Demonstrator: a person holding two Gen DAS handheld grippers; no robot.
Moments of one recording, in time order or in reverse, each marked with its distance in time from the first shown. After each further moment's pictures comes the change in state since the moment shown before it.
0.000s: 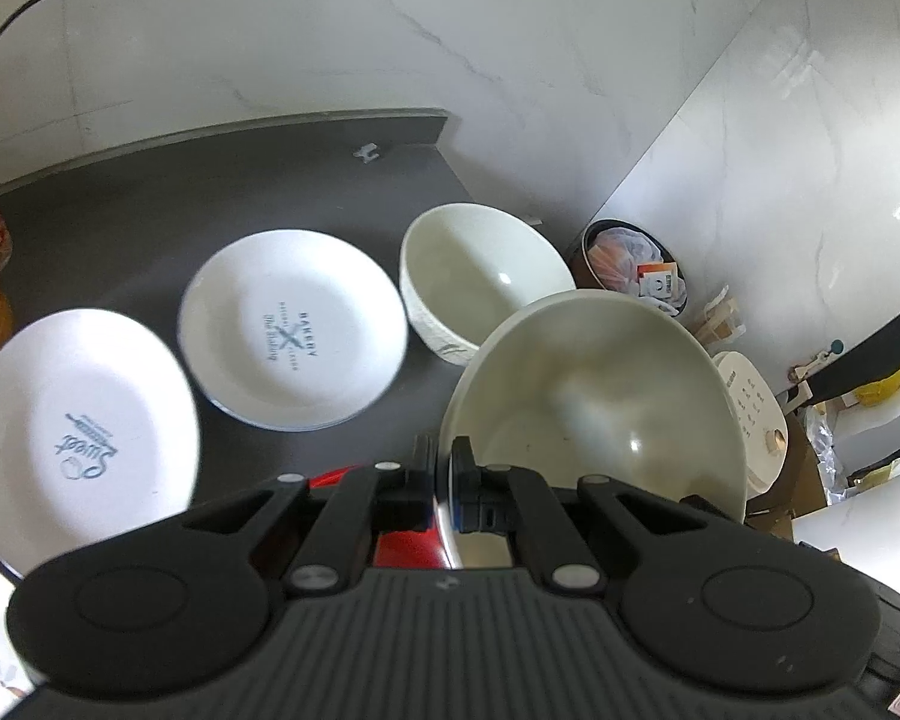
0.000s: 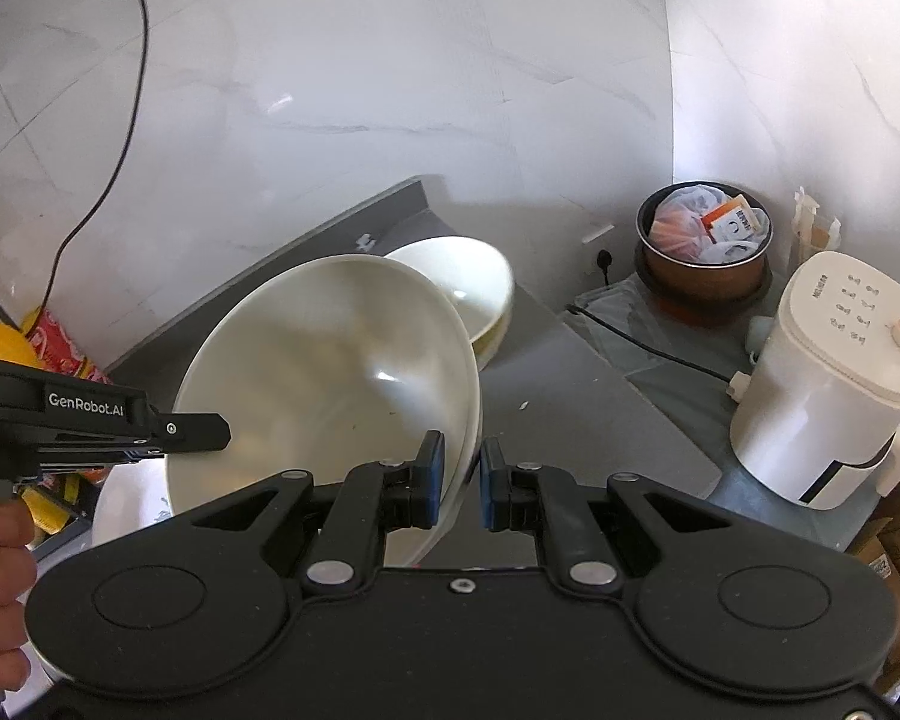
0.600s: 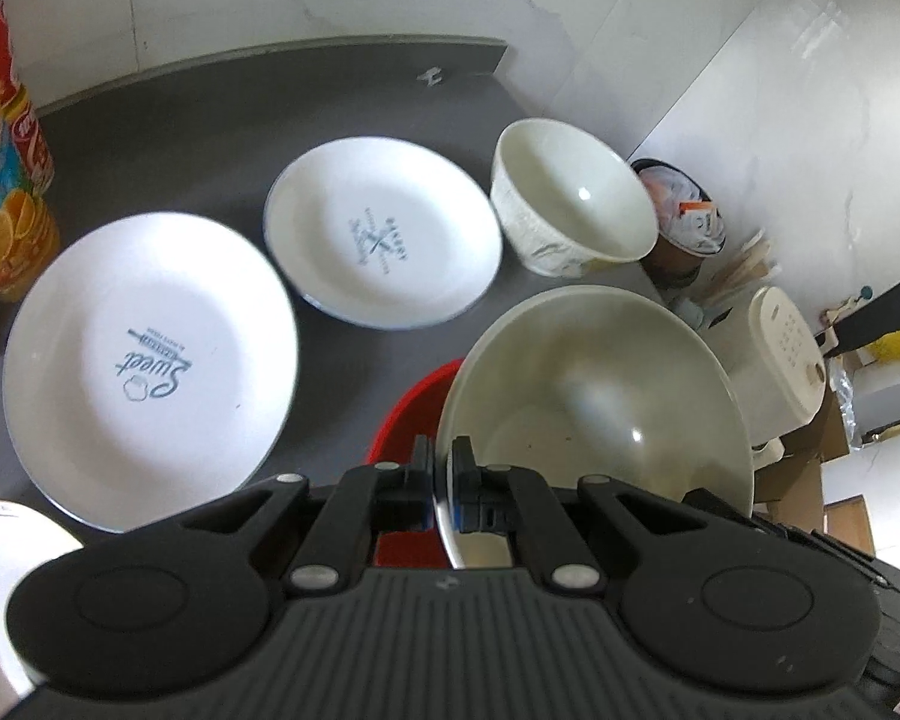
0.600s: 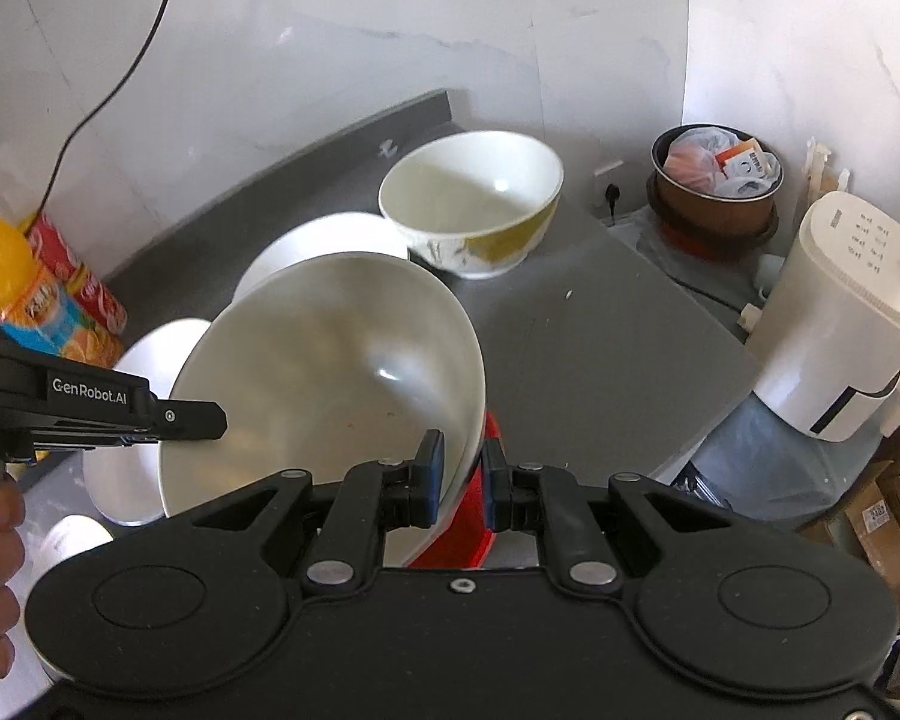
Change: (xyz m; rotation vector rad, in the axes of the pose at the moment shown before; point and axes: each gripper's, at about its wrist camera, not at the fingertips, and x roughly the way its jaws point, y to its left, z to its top) left arm 0.006 0.065 -0.038 0.007 0.110 0.026; right arm 0.017 0.049 -0.052 -0.038 0.111 -0.055
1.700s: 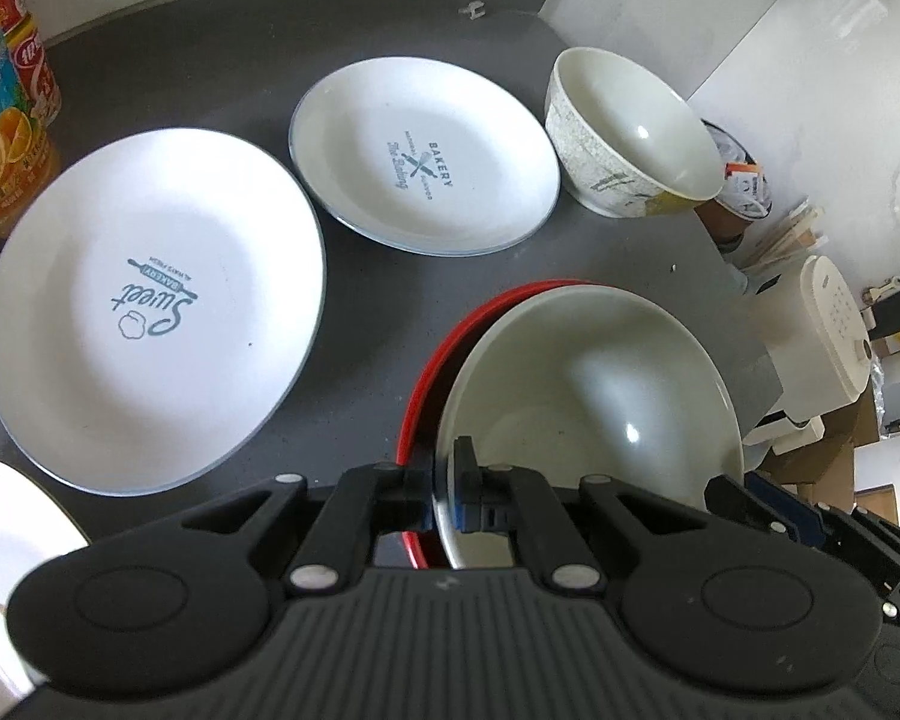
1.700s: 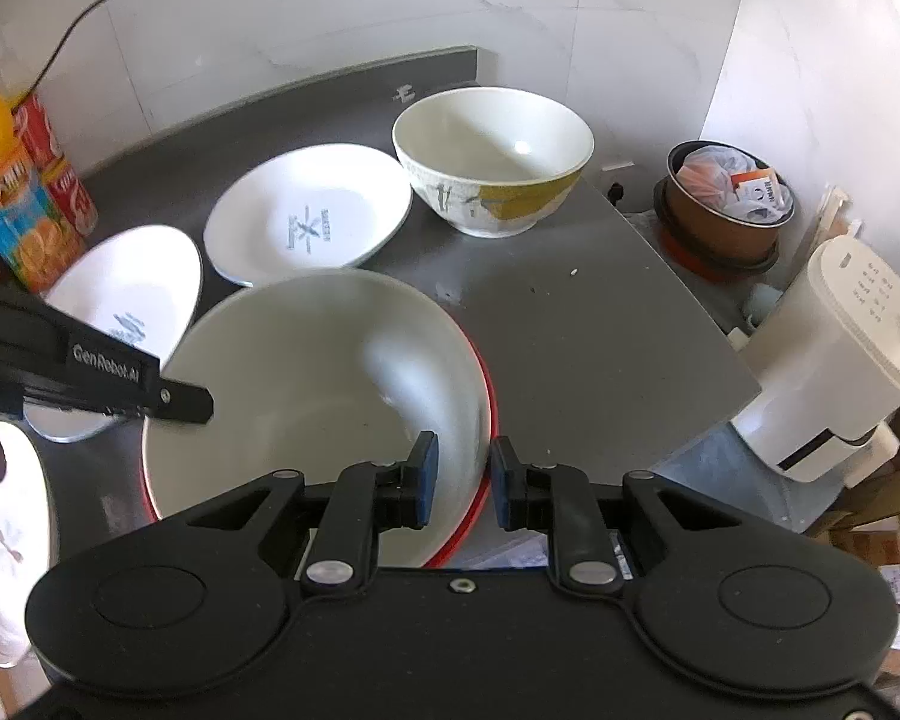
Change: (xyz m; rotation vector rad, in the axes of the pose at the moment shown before) left arm 0.040 0.012 -0.012 -0.026 0.087 0.060; right arm 0.026 0.017 -0.013 -0.170 0.040 -0.077
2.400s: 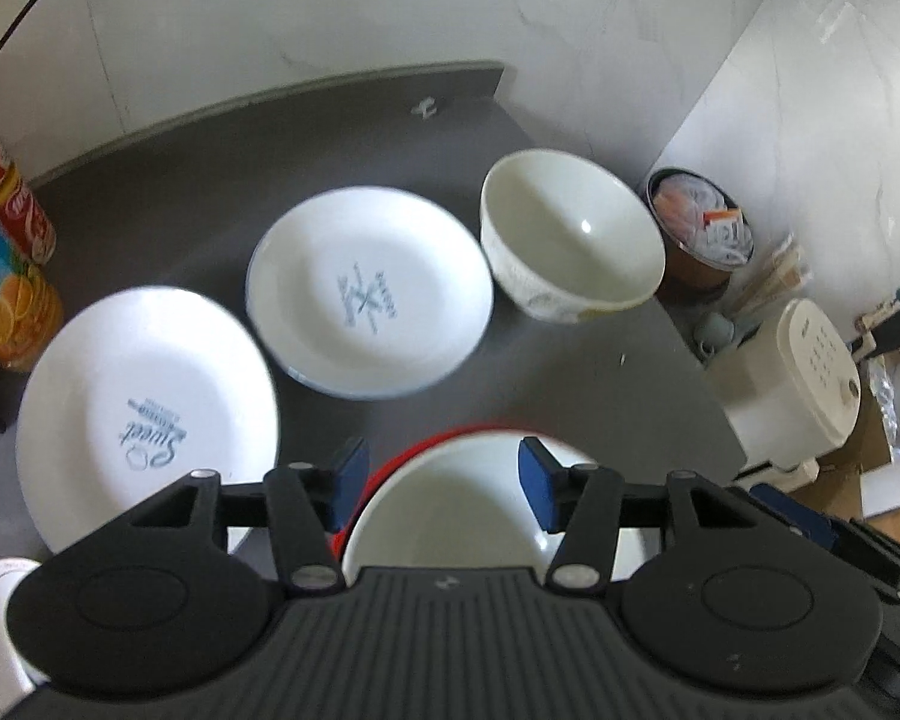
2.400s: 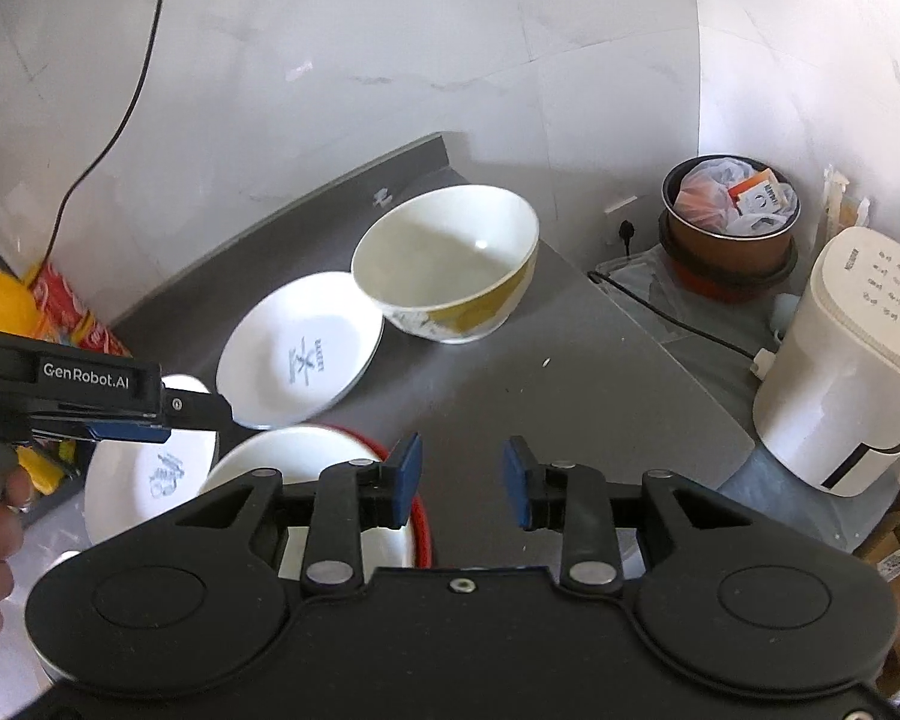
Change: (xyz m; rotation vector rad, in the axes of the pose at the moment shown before) left arm -0.036 -0.053 0.046 0.060 -0.123 0.043; right arm -0.013 -0.080 0.036 0.180 -0.108 0.169
